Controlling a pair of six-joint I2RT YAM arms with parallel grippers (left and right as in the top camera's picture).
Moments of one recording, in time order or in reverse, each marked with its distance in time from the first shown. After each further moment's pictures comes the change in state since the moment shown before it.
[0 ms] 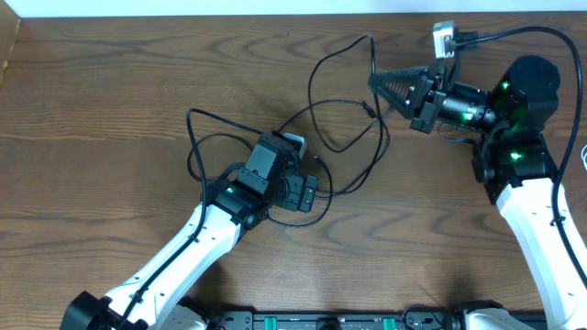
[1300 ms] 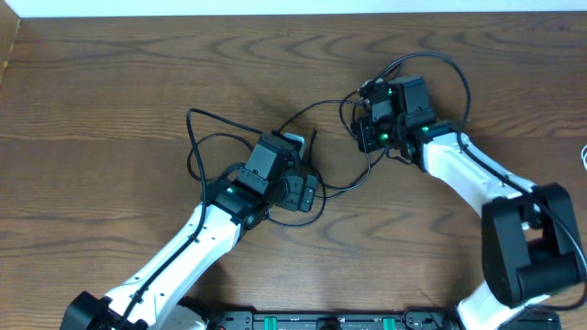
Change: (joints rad) left arm 0.000 0.000 0.000 0.000 0.000 0.000; right arm 0.194 0.486 0.014 -0.435 0.721 -0.510
